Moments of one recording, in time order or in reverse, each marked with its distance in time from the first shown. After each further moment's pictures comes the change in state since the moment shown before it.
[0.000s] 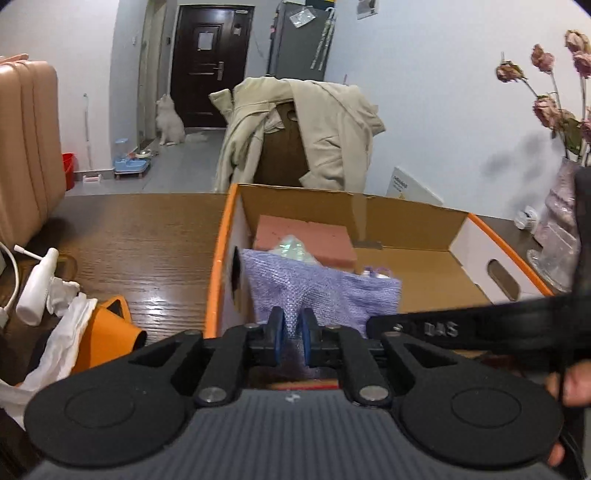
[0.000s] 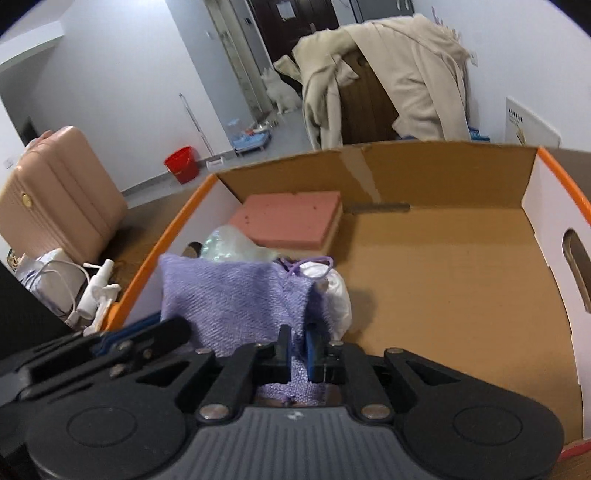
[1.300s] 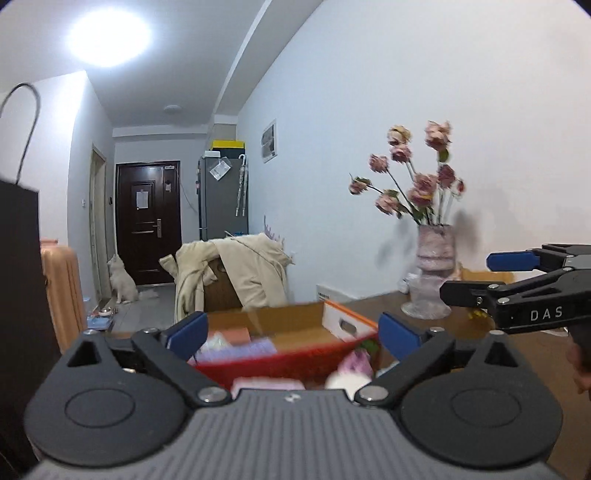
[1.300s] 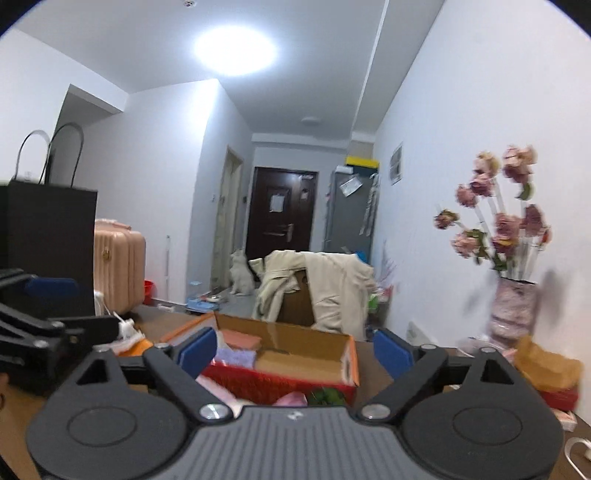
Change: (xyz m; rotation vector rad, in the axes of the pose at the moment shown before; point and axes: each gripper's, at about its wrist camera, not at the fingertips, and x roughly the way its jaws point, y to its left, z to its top) left arm -0.278 -0.077 -0.127 0.256 -0.485 -0.144; right arm -0.321 0.033 -0.225 -0.344 -0.712 -0.292
